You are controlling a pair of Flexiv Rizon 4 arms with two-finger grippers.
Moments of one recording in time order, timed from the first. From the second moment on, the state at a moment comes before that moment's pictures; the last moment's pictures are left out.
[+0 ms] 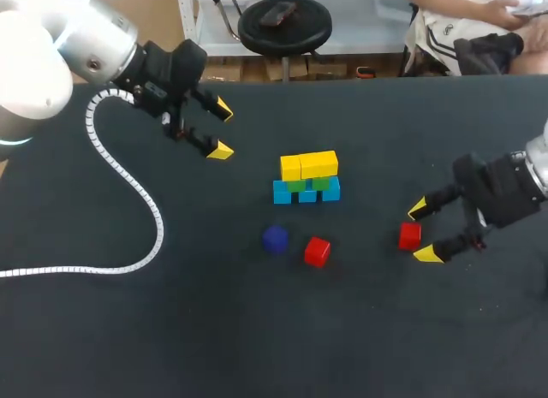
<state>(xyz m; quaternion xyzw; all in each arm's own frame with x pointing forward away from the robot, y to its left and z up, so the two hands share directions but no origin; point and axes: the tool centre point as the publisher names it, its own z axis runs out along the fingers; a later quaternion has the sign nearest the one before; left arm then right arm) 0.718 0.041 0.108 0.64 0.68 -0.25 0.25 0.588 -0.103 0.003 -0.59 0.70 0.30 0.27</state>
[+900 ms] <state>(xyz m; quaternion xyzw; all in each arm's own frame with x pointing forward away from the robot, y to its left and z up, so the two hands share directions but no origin) 0.718 0.041 0.108 0.64 0.68 -0.25 0.25 0.607 -0.093 0.041 -0.64 0.64 0.30 0.30</state>
